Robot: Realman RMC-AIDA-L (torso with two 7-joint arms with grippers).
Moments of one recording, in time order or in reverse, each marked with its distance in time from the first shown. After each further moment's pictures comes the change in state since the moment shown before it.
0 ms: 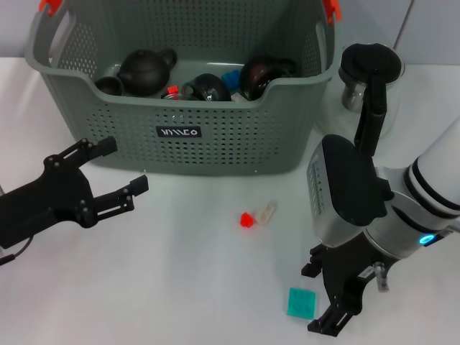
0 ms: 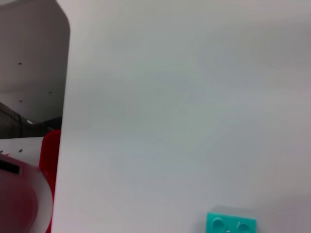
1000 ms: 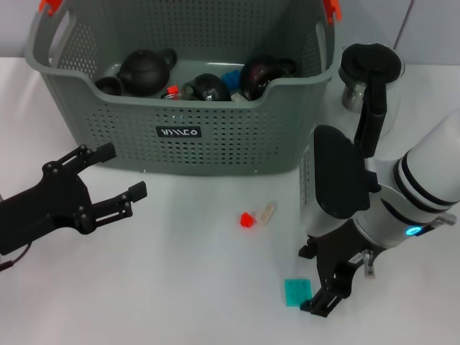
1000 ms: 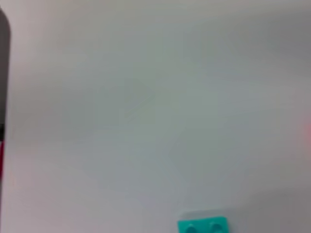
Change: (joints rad) left arm 0.013 -0.001 0.000 0.000 0.008 0.001 0.000; right arm 0.005 -0.002 -0.049 -0.011 -0.032 0.096 0.081
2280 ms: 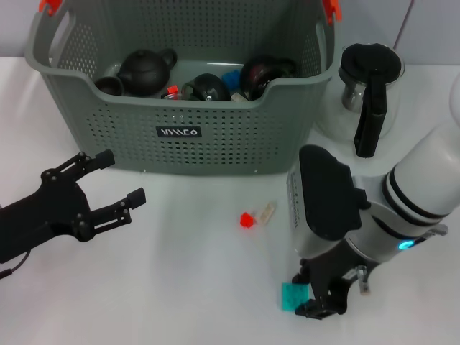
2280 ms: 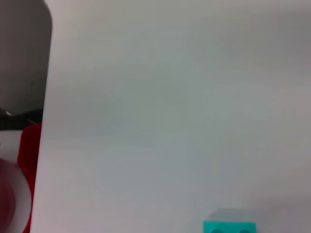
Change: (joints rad) left arm 0.016 0.000 0.000 0.011 0.000 0.012 0.000; right arm -0.003 0.003 -0.073 -0.022 0.027 -0.016 0.000
